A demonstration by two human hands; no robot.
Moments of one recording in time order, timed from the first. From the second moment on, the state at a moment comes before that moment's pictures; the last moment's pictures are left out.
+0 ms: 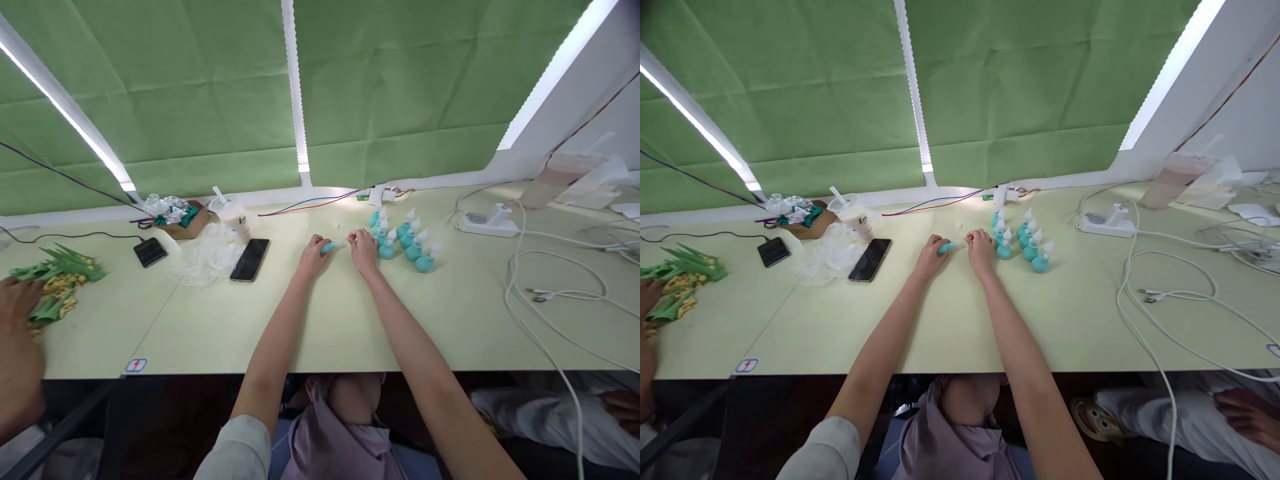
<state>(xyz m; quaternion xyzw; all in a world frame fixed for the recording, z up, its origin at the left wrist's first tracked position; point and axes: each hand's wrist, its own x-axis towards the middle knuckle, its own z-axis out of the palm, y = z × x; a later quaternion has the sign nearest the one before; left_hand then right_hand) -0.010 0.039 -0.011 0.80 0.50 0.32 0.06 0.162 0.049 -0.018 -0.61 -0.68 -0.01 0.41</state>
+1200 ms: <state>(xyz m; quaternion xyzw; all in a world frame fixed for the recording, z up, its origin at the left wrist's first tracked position) -0.005 0.036 -0.009 0.82 0.50 0.29 0.05 0.165 0.057 -0.020 -0.61 -0.67 0.09 0.41</state>
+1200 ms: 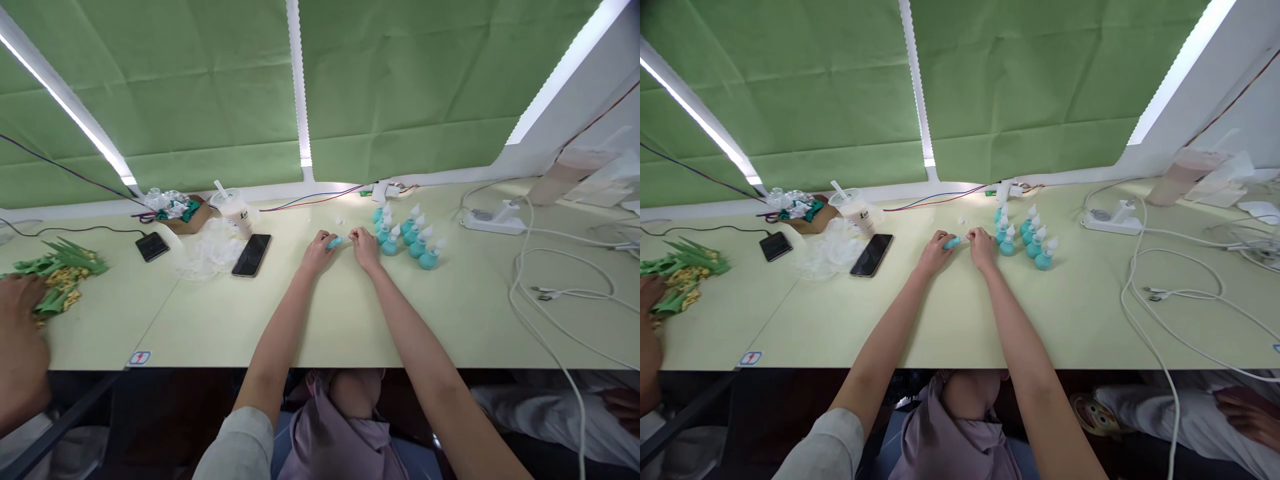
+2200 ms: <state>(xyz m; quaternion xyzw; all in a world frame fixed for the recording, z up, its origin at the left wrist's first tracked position) -0.034 0.058 -0.014 0.51 0.64 0.54 0.18 0.126 0.158 0.002 -0.52 -0.82 -0.15 0.16</state>
